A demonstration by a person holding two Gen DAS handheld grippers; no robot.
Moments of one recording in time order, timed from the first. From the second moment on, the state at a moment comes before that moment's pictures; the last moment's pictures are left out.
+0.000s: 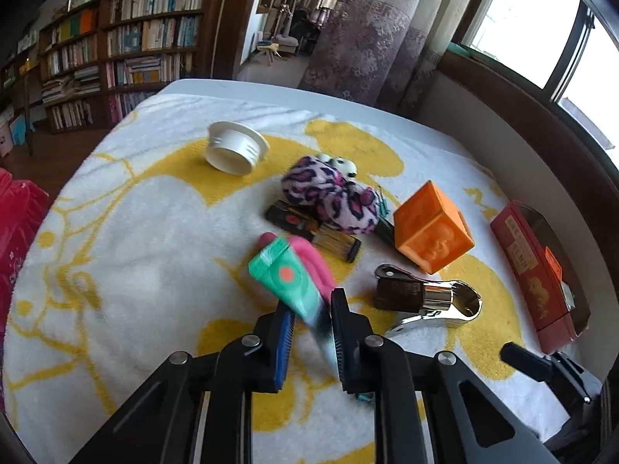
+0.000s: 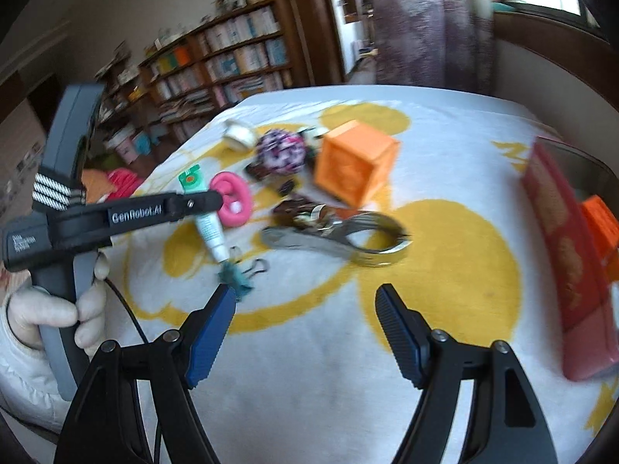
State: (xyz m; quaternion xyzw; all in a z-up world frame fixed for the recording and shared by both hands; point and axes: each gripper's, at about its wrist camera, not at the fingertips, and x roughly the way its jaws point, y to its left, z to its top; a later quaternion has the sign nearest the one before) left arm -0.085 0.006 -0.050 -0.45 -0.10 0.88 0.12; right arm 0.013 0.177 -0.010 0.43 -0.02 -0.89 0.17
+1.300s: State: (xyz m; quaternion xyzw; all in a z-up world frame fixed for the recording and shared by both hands) left arm -0.060 -0.002 -0.046 -0.45 -0.11 0.88 0.10; right arm 0.014 0.163 -0.014 0.41 0.00 -0.90 0.17
